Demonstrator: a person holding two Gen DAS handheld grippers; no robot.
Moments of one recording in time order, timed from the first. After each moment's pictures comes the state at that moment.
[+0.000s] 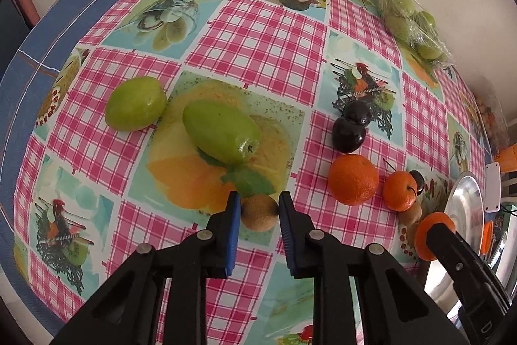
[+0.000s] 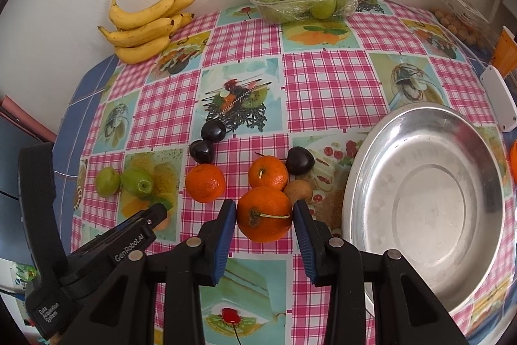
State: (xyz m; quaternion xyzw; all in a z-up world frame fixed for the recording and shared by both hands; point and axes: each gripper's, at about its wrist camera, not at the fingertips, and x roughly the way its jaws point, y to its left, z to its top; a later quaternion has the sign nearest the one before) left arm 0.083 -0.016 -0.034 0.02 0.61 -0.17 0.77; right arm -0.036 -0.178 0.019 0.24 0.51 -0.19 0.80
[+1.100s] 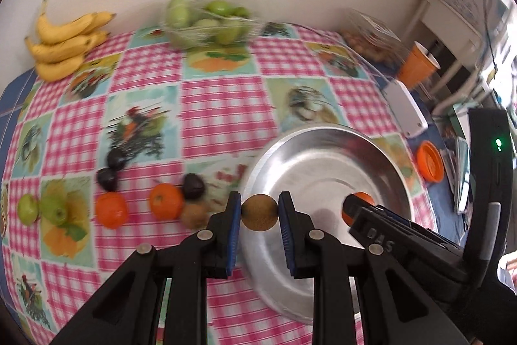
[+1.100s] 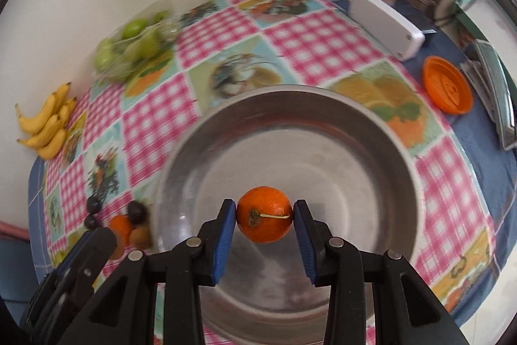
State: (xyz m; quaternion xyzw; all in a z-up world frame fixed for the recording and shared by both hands) left arm -0.051 -0.188 0.038 0.15 0.50 -0.40 0.75; right arm -0.147 -0.310 0.008 0.35 0.46 -0.37 0.72
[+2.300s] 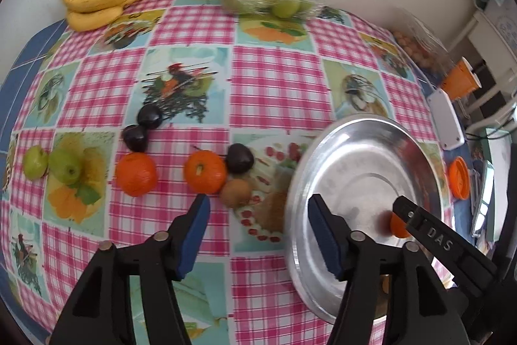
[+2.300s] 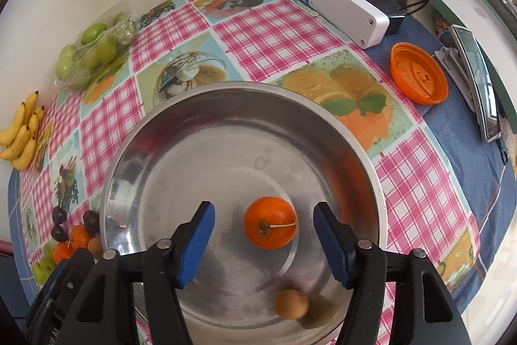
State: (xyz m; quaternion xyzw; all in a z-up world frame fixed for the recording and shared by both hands) left arm -0.017 -0.156 0.008 0.12 0.56 -0.30 0.76; right arm -0.167 -0.335 -0.016 0.34 0.48 -0.40 0.71
